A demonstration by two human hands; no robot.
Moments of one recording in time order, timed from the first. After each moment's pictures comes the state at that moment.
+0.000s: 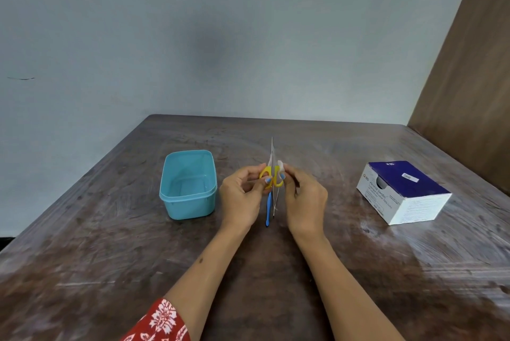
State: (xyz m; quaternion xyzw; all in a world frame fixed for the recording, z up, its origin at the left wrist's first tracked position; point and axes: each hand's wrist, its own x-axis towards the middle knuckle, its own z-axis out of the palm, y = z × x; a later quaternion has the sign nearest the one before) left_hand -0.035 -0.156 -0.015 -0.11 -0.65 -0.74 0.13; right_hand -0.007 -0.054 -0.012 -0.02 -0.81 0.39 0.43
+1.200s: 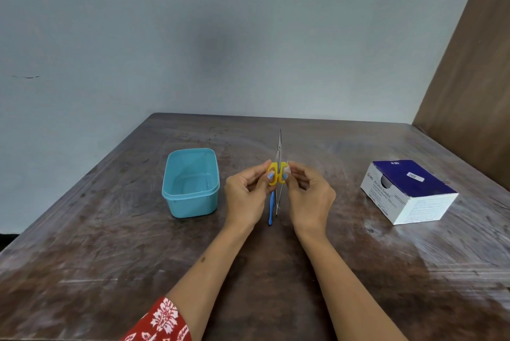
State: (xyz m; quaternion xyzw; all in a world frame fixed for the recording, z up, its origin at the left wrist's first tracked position) left_hand -0.033 -0.152 -0.016 -0.12 -0.62 -0.77 0.11; right_hand -0.010 -0.056 -0.011 -0.06 -0.74 0.53 0.41
